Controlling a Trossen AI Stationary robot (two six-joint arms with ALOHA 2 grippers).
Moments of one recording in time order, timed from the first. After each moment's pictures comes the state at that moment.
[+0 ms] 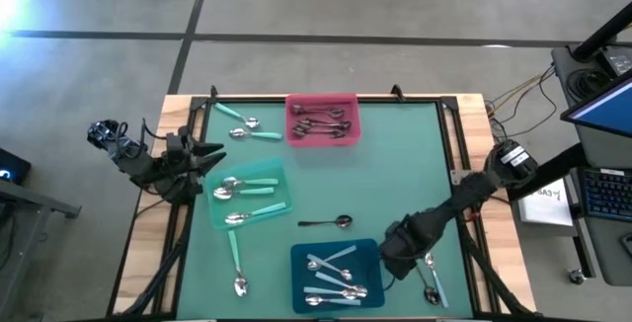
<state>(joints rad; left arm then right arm) -0.61 0.22 0.54 -0.44 -0.98 -0.30 0.57 1.69 0.99 -0.84 -0.38 1.41</state>
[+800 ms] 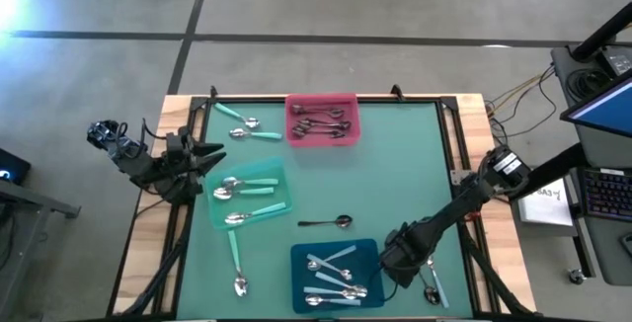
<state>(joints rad) -0.61 0.22 0.54 -0.44 -0.98 -0.32 0.63 1.81 0.98 -0.78 -0.38 1.30</state>
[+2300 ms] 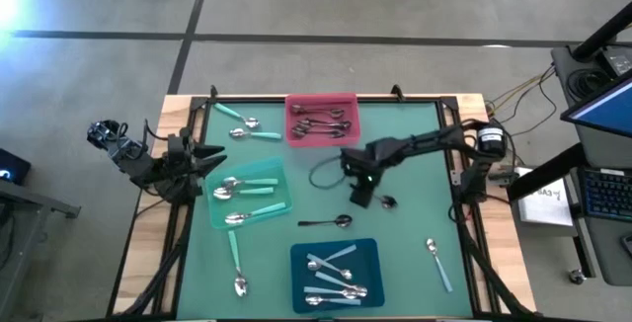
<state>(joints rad) -0.61 0.22 0.54 -0.47 -0.95 -0.32 -0.17 1.81 1.07 -0.66 -0.18 0.30</state>
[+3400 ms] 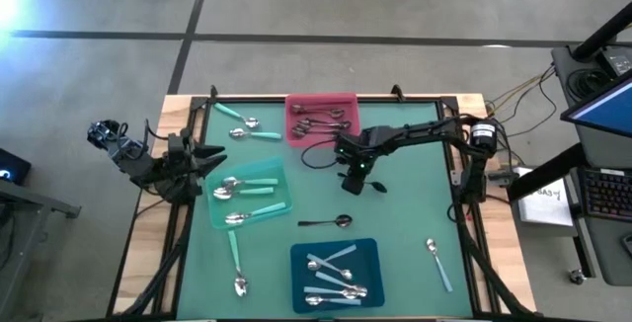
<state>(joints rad) -0.61 0.22 0.54 -0.47 -0.95 -0.37 -0.25 1.87 1.17 -0.64 -0.21 0.19</state>
